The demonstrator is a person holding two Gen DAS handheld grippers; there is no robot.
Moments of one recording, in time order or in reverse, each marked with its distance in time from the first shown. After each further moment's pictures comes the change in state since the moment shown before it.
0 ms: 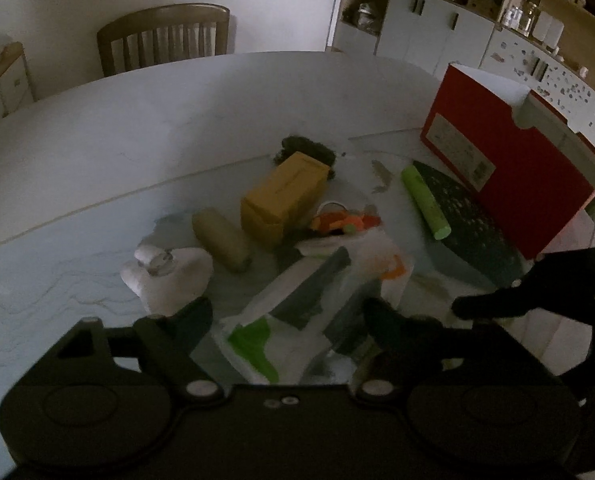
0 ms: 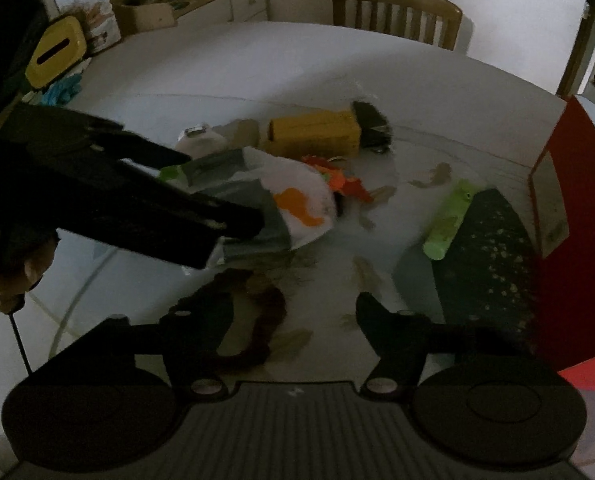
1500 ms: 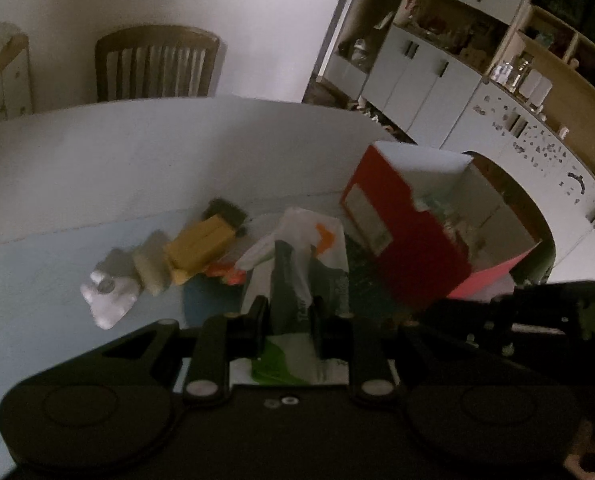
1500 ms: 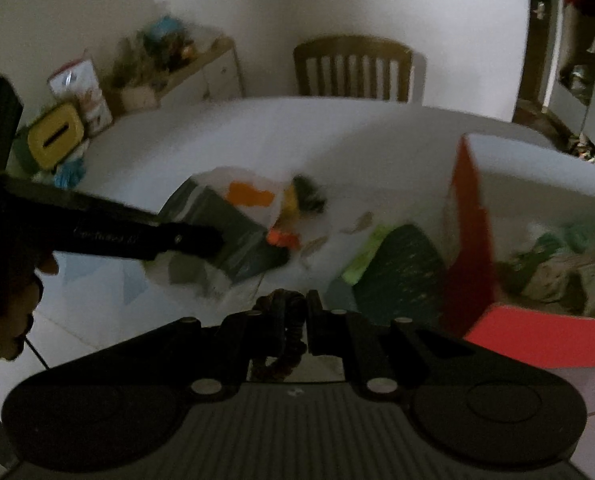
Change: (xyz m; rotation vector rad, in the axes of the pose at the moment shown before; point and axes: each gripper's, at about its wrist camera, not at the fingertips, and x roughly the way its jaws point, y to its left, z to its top) left arm -0.083 -0.065 0.037 -0.129 -0.073 -0.095; right arm -0.118 -0.057 -0.007 0.150 -0.196 -0.004
